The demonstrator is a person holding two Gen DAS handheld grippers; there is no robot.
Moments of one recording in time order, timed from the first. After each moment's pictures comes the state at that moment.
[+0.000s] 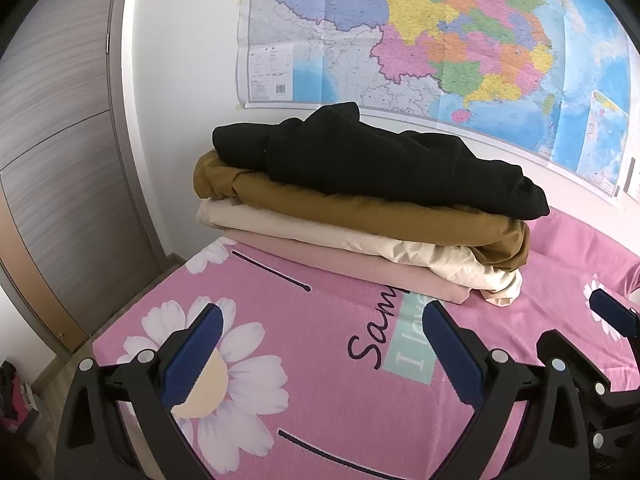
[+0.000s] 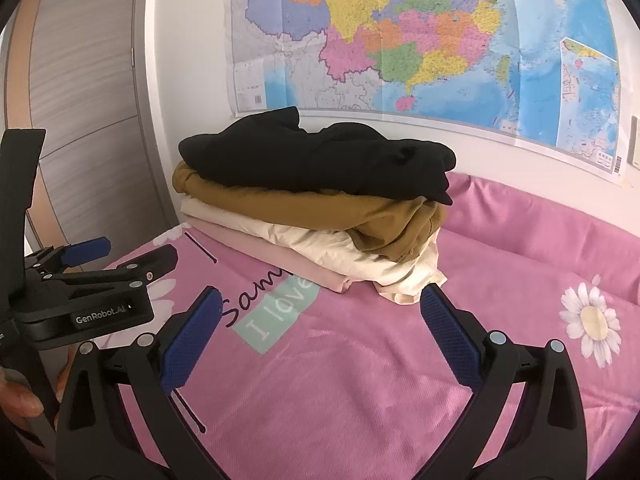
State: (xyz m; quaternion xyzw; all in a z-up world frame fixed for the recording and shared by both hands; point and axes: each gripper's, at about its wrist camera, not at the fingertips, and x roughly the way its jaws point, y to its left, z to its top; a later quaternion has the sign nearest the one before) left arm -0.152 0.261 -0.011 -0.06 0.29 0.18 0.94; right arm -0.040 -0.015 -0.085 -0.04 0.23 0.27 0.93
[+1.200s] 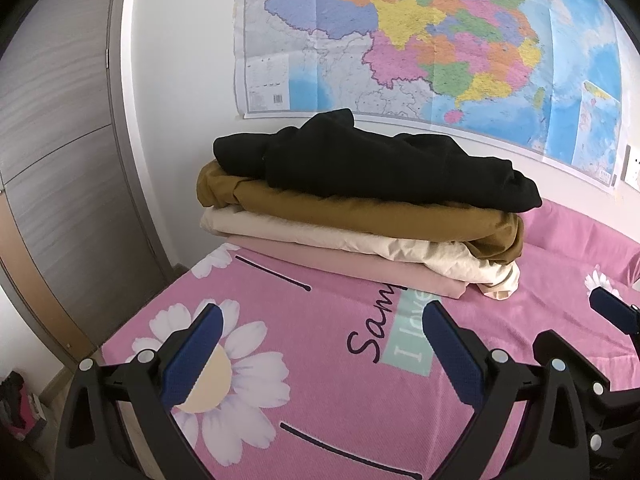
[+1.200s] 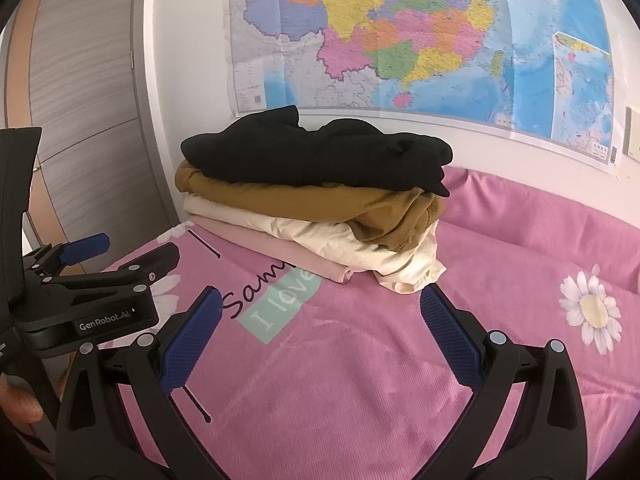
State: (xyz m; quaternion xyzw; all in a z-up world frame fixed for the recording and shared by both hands) left arm -0.162 0.251 -0.011 -0.03 0.28 0.18 0.94; right arm -0.052 -0.019 -0.087 -0.03 0.24 0.27 0.93
